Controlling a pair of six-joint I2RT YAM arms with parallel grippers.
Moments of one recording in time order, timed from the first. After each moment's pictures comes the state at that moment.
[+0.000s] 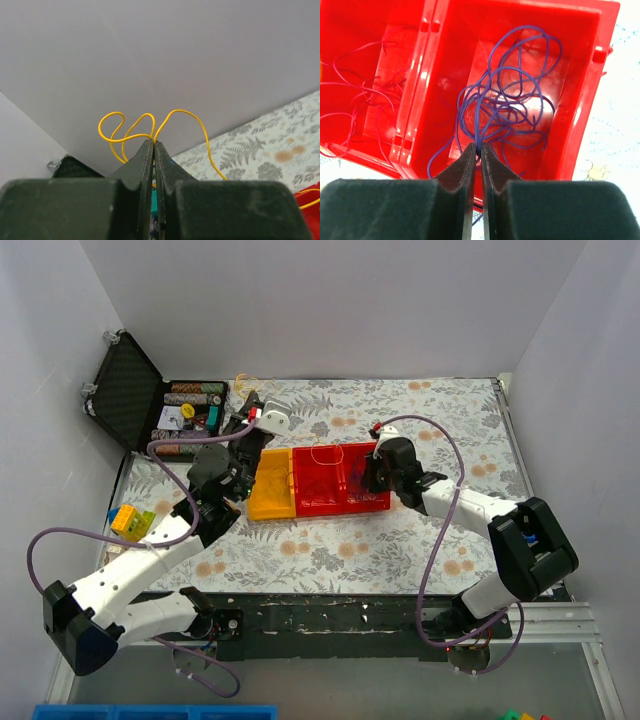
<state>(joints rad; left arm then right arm) -0.78 1.04 0.96 0.44 -0.53 0.70 0.58 1.50 0.81 0.04 -0.01 0.32</state>
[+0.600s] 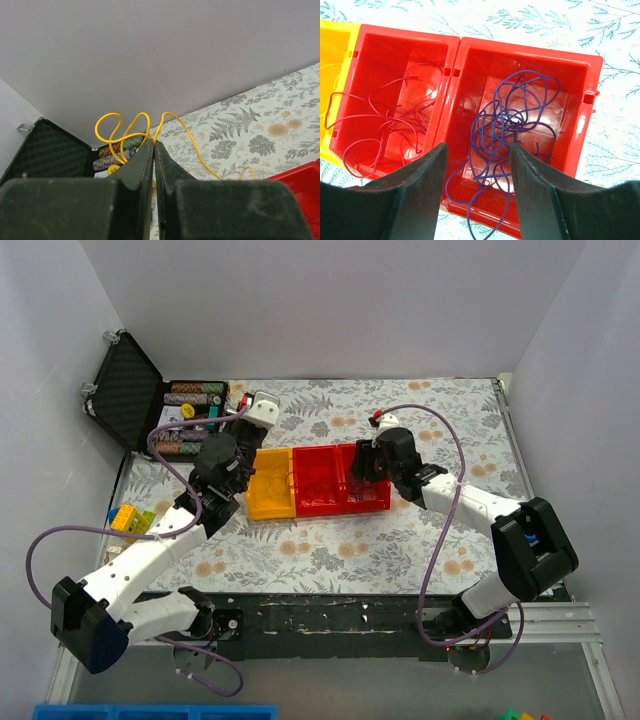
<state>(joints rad) -0.64 1.09 0.93 0.34 -0.49 0.50 0.58 1.51 0.90 0.04 0.01 0.34</state>
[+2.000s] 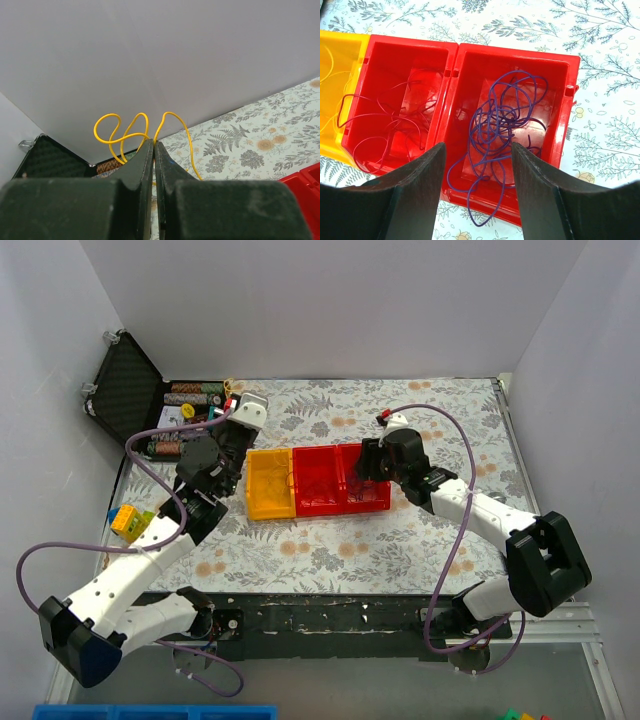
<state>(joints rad) -0.63 1.01 0.94 0.28 -0.41 0.48 0.58 1.42 0.87 0.01 0.04 0.35</state>
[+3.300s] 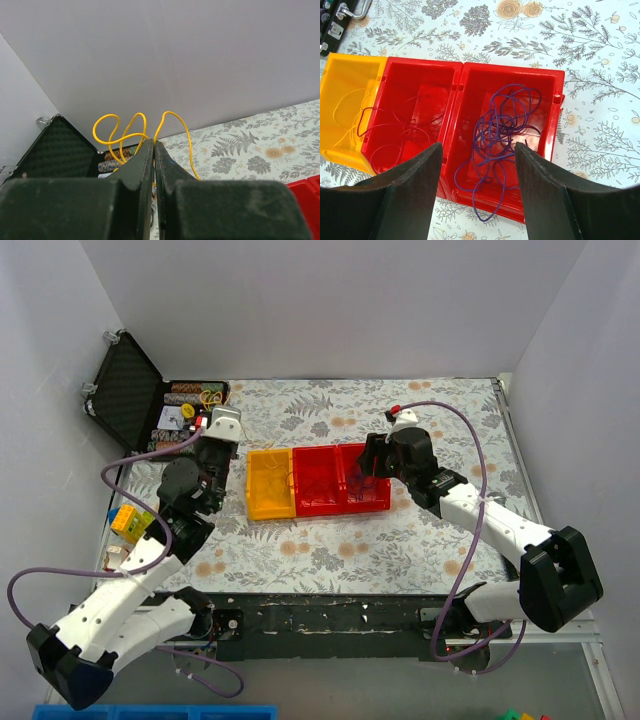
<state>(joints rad) -0.62 0.86 0.83 0.32 -0.49 0.43 0.58 1.33 0.87 0.00 0.08 0.36</state>
